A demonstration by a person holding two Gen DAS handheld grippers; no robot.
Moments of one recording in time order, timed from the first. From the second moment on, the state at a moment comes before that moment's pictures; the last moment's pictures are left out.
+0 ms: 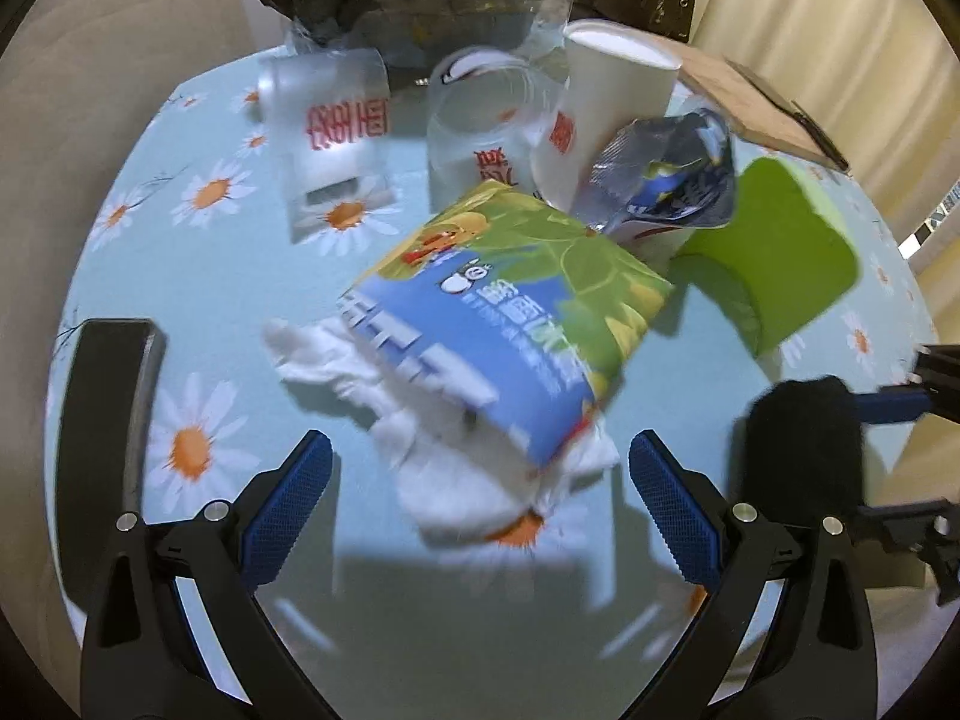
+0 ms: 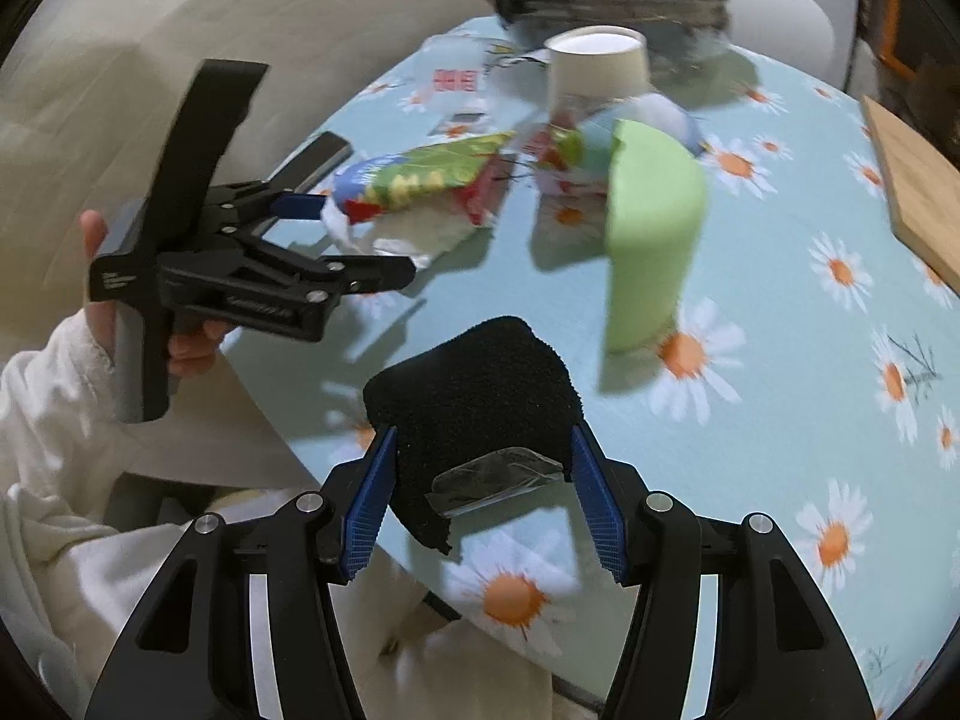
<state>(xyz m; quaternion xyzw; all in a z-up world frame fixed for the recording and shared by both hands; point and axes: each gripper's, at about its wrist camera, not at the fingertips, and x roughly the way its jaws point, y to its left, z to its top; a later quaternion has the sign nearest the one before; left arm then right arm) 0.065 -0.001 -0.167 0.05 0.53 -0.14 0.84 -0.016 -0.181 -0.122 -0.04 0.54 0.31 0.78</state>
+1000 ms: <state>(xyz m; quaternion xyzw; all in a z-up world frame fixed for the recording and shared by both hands) 0.071 0.005 -0.154 0.06 0.51 -0.12 0.85 -0.011 -0.213 -0.128 0.04 0.54 0.29 0.79</state>
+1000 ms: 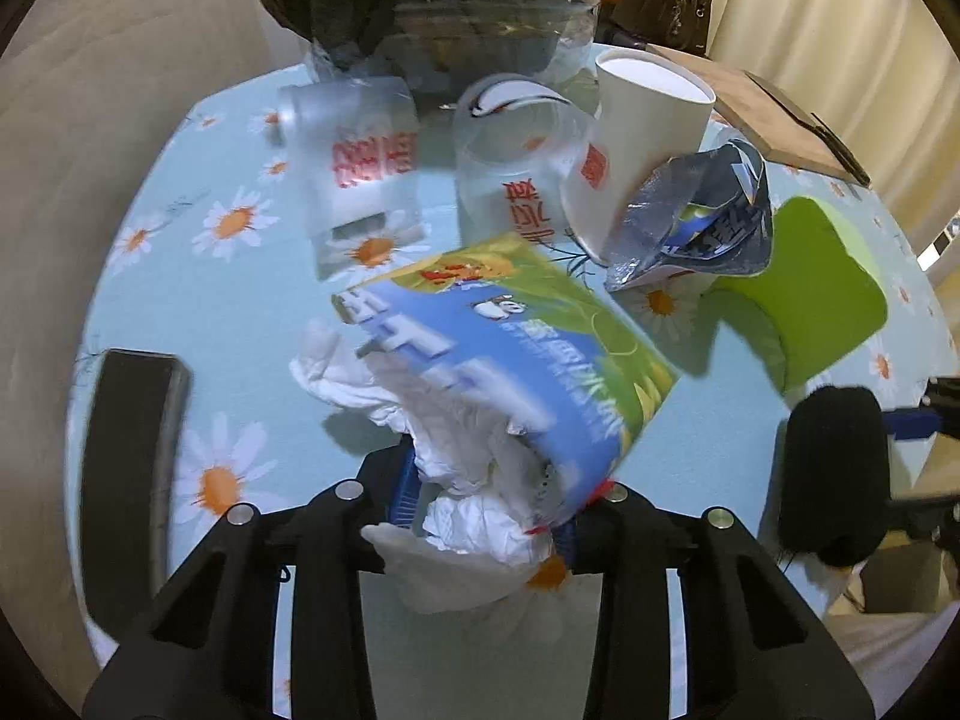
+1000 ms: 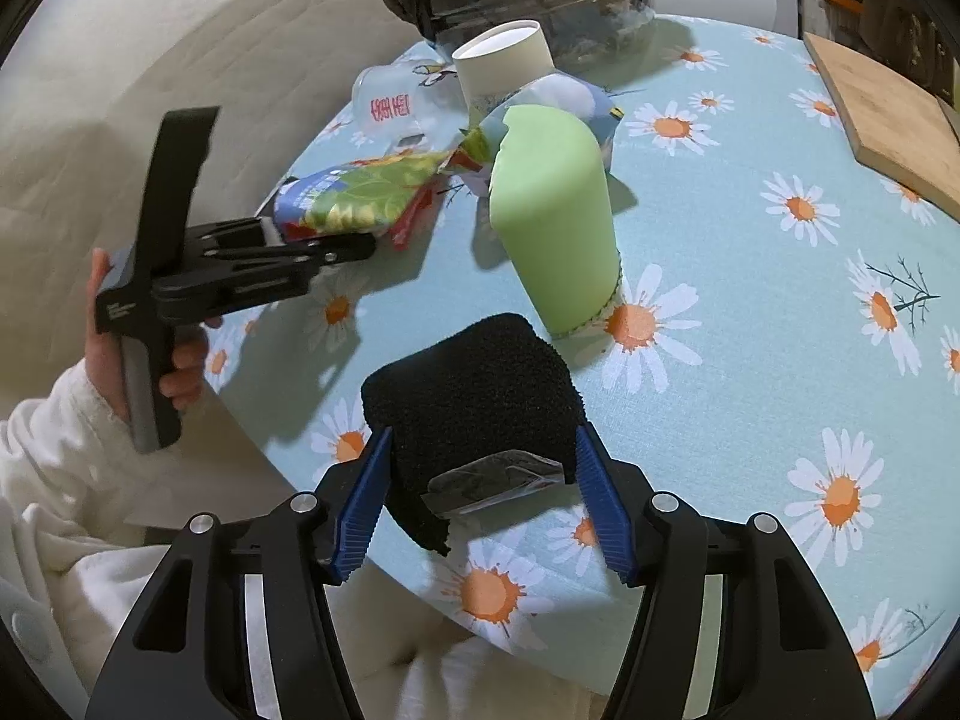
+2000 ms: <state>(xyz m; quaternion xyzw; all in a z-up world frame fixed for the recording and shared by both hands) 0.062 0.023 -0.019 0.18 0.53 -0.06 0.83 0.014 -0.260 -0.040 0.18 0.44 0.34 0.81</state>
